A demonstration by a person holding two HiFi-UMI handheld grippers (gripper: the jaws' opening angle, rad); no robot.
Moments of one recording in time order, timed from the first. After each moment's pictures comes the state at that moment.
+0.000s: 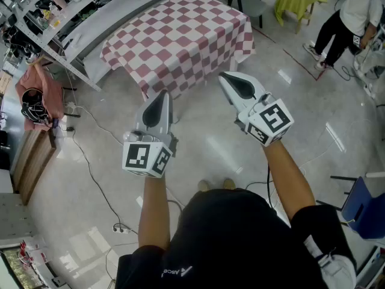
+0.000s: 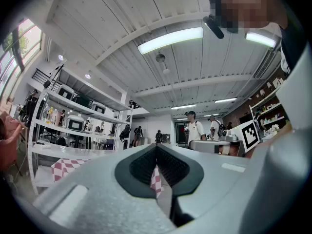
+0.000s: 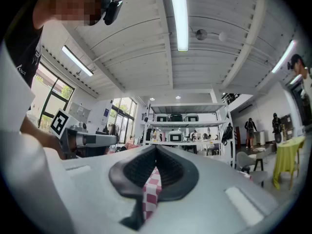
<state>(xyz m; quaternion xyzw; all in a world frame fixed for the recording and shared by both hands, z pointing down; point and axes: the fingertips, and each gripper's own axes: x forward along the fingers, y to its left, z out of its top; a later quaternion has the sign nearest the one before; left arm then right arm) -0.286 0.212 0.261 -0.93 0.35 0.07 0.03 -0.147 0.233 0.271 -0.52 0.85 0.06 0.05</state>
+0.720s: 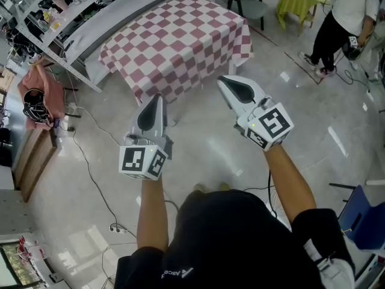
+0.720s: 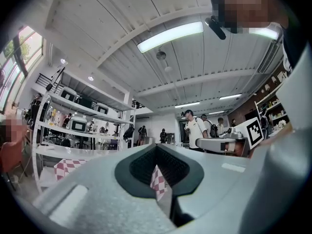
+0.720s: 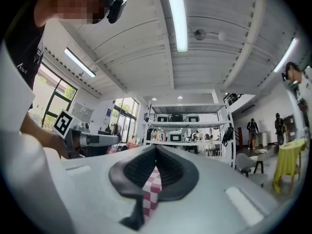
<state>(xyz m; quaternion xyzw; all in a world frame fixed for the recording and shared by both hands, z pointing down) -0.246 0.205 0.262 -0.92 0.37 0.06 0.03 -0.098 0.234 0.271 -0.50 0.86 0.07 0.05</state>
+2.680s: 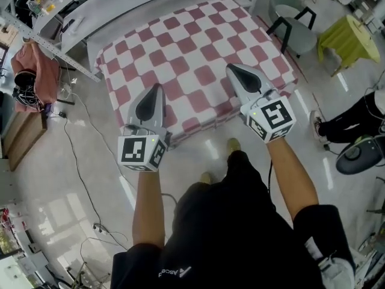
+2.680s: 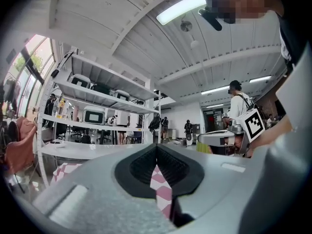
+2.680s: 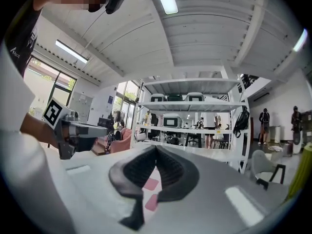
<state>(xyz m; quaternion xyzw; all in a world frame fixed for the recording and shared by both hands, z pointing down) -0.177 -0.298 0.325 -0.87 0.49 0.02 0.00 -0.003 -0.313 0.332 -0.46 0.89 0.04 -0.04</state>
